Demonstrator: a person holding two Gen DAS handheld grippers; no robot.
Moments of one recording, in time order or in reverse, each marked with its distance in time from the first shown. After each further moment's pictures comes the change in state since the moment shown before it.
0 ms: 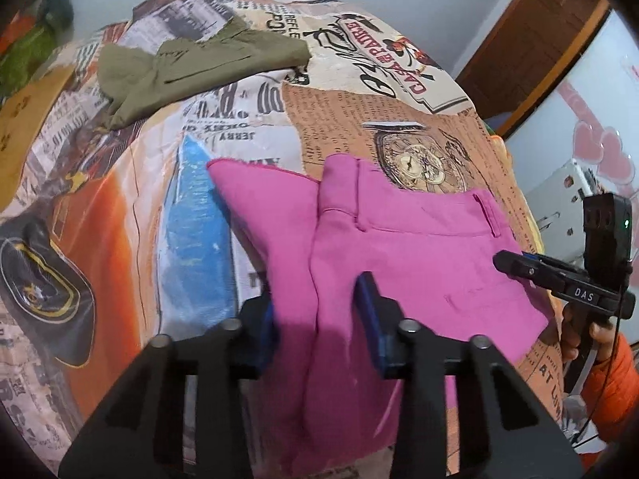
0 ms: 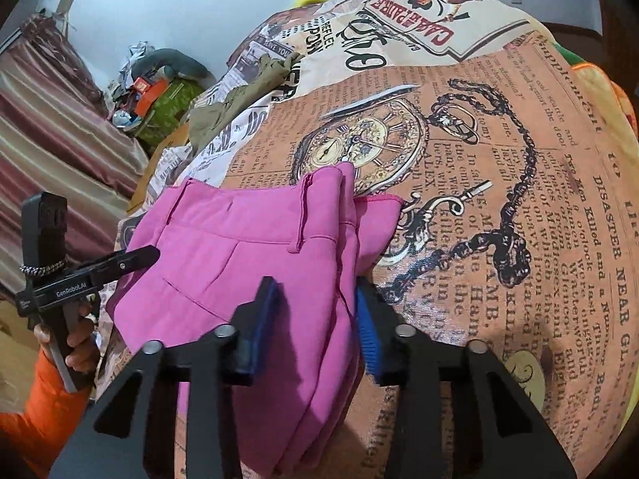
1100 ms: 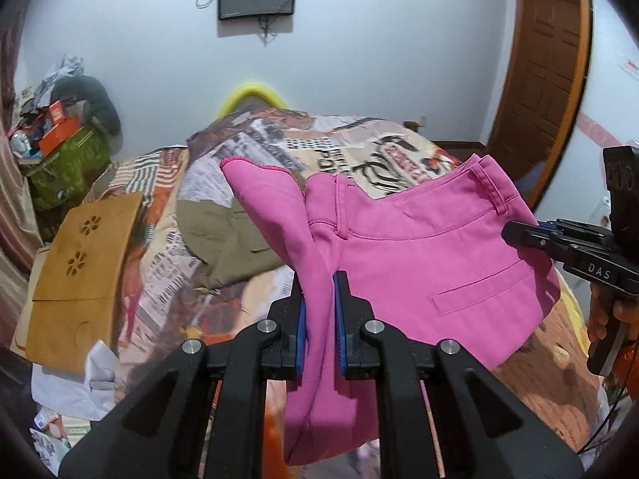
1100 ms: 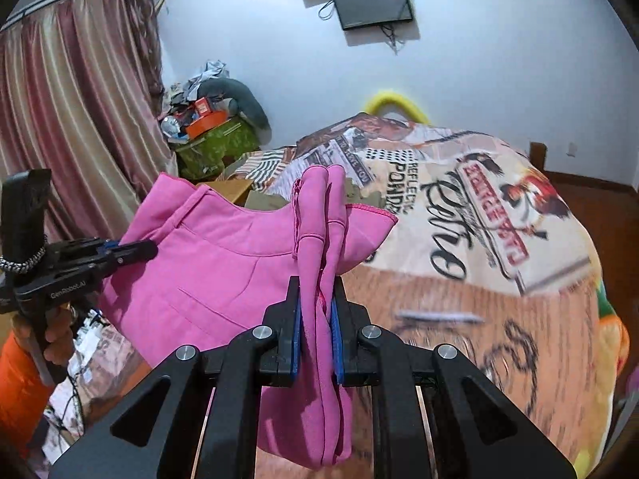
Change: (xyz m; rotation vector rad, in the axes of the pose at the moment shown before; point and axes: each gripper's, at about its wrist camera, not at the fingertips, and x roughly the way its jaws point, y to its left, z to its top) left arm -0.099 0.026 0.088 0.095 -0.342 0.227; right arm -0.012 0.110 0.123 -0.376 -0.264 -0.006
